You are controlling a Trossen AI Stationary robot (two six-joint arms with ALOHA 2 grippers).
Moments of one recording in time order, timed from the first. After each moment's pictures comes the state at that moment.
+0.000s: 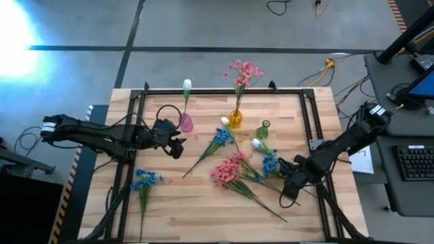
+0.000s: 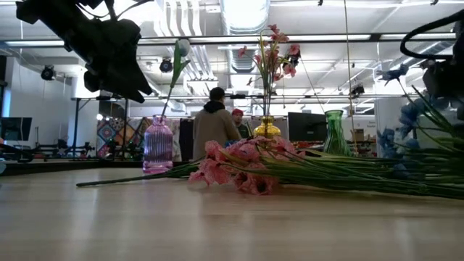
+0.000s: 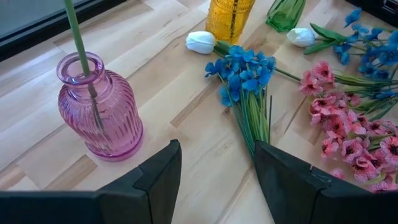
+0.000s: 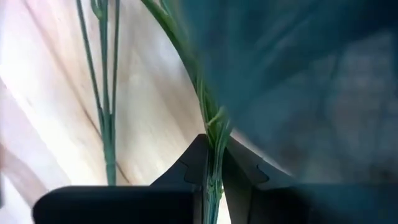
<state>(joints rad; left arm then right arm) -0.07 0.96 0.62 -0.42 -0.44 -0.63 0.65 1.24 0.59 -0.73 0.05 1.14</state>
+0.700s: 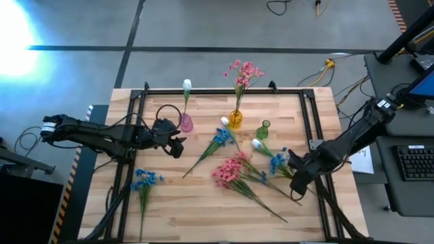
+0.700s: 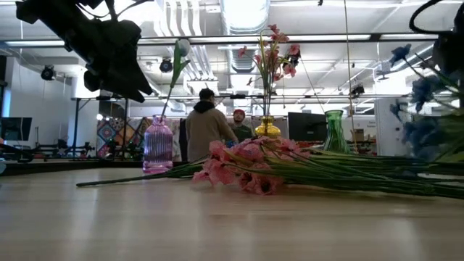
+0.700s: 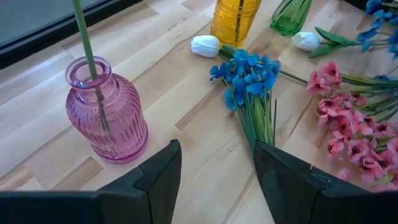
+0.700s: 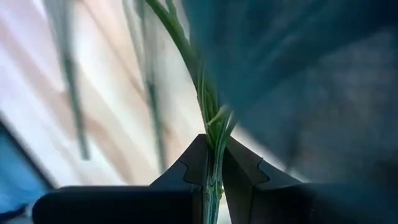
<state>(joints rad) -0.07 0.96 0.62 -0.42 -0.46 -0.63 0.65 0.97 0.61 -0.89 -0.05 1.29</state>
